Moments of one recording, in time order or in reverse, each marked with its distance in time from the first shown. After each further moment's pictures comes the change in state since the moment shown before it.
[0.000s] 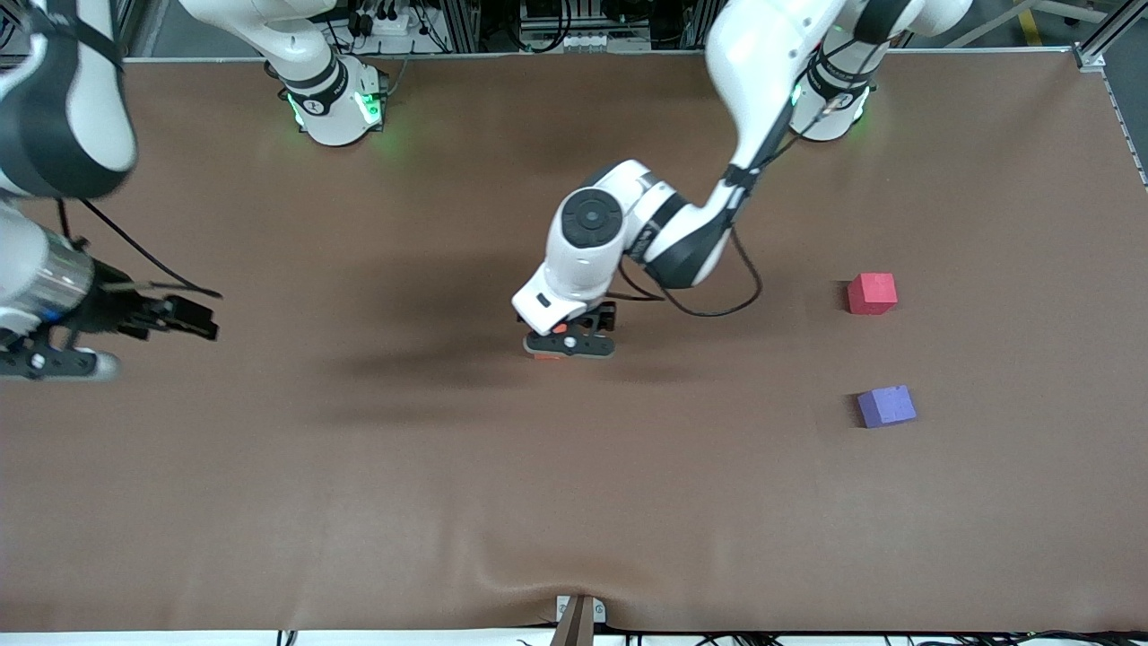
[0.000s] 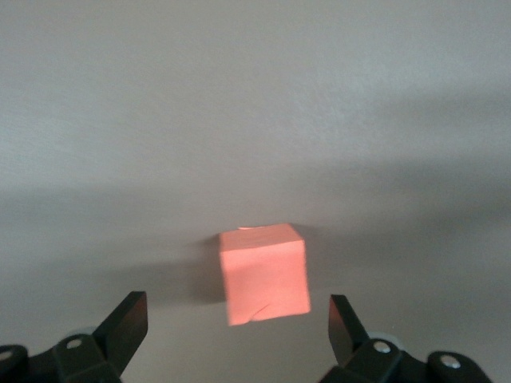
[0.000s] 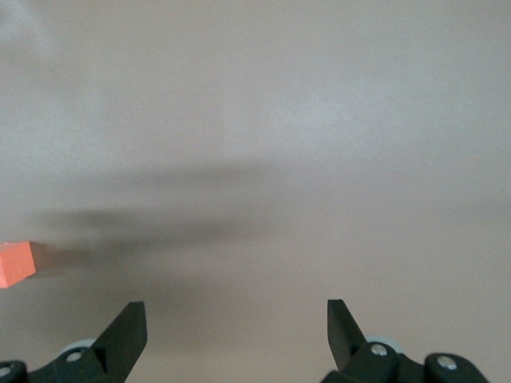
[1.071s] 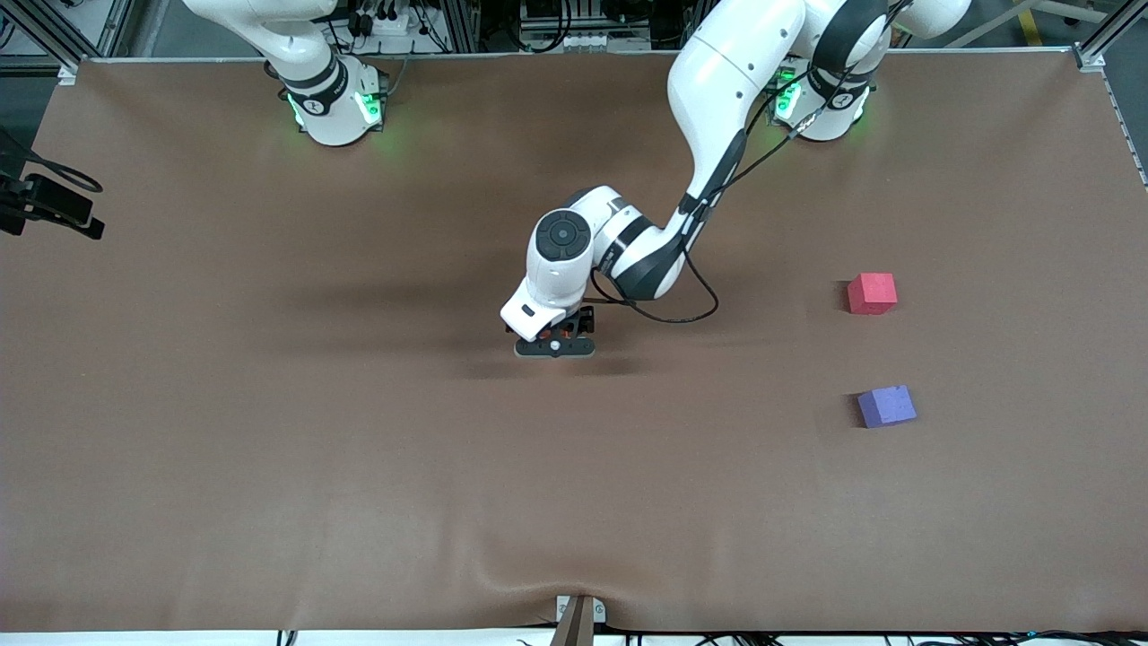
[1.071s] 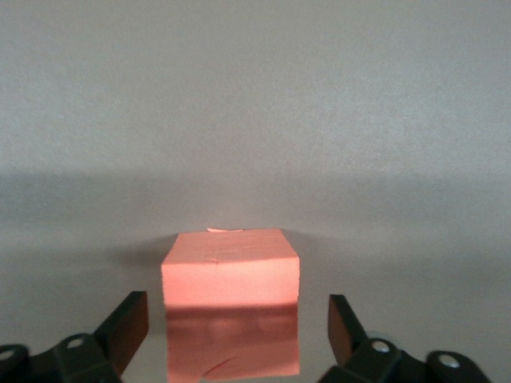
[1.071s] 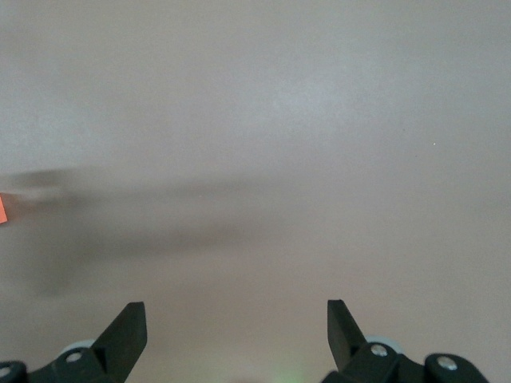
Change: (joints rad) left arm -0.059 0.123 0.026 0.013 0.000 0.114 -0.131; right arm -0.107 -0.196 0.002 -0.016 -0.077 -0.205 -0.069
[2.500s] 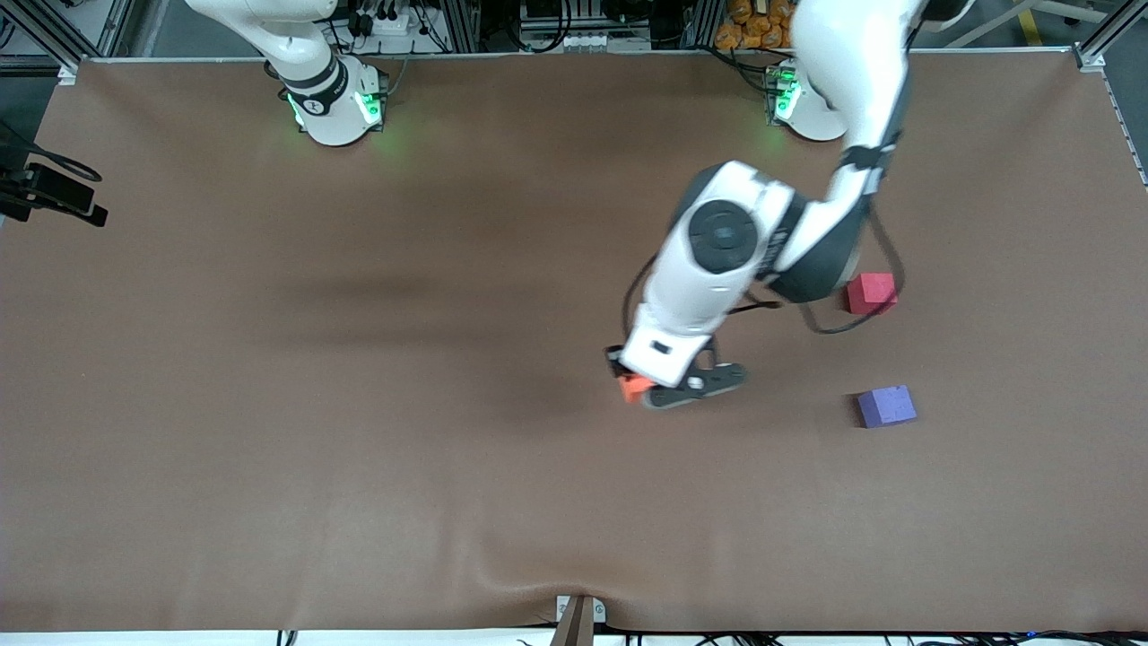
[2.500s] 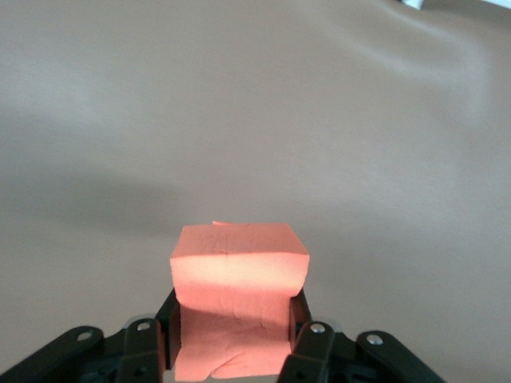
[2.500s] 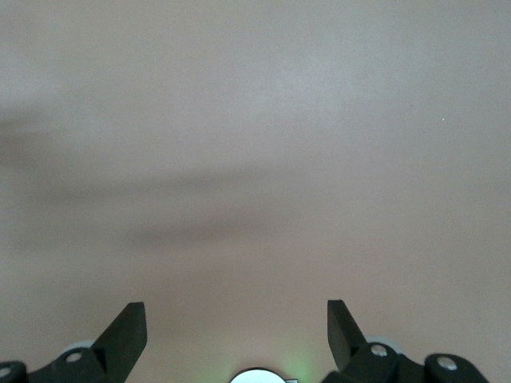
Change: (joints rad) left arm 0.283 -0.326 0.022 0.000 0.000 -0.331 0.039; right arm -0.061 -0.014 0.063 -0.001 0.015 -0.052 0.040
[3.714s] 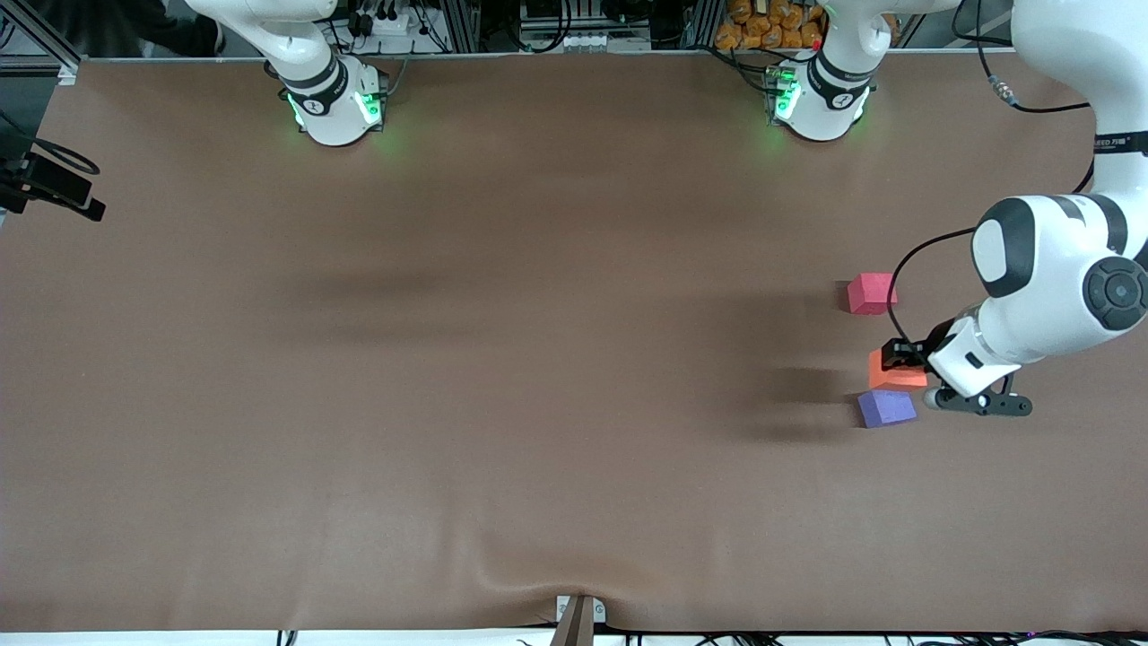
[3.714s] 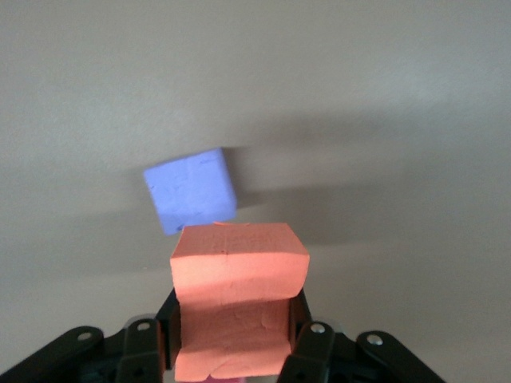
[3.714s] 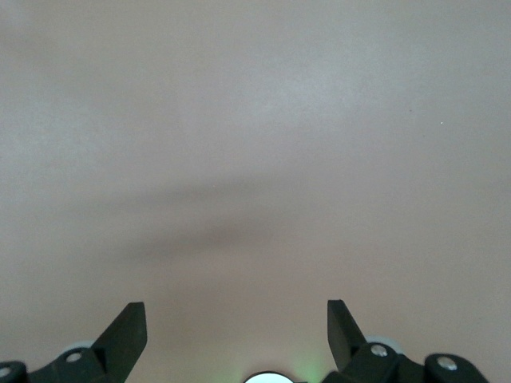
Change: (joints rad) left arm 0.537 -0.250 -0.004 -0.583 -0.002 0.159 0.963; right arm 0.006 -0.005 0.021 0.036 0.001 -0.012 0.034
